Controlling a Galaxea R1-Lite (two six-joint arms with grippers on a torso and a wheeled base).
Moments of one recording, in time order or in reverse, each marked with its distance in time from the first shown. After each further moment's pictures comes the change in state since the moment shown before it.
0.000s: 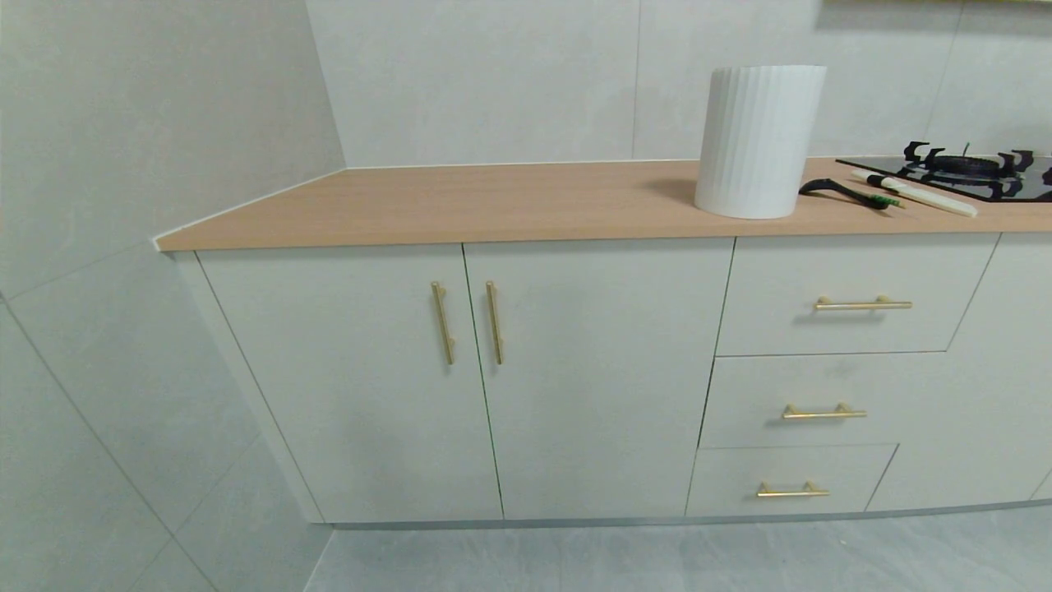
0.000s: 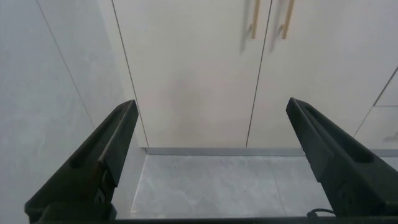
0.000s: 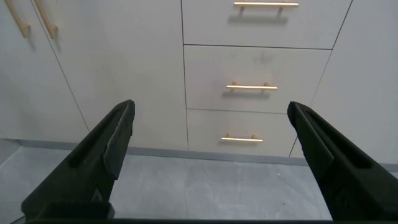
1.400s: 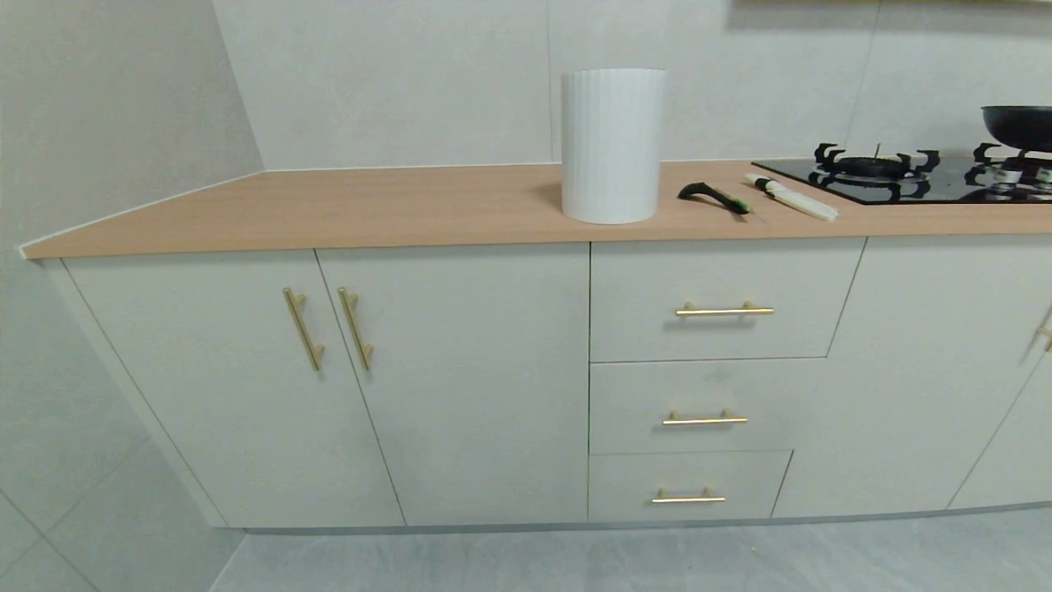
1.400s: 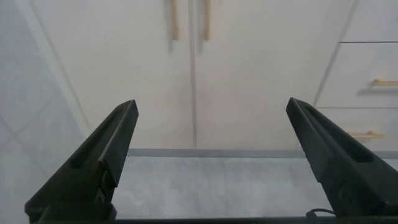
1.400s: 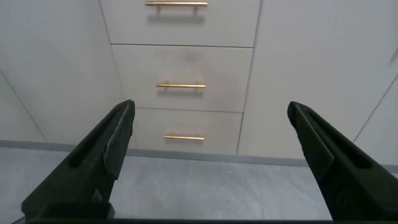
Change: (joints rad) left arm 0.001 0.000 0.000 0.000 0.000 -0.004; right arm 0.003 0.000 0.000 0.000 0.000 0.001
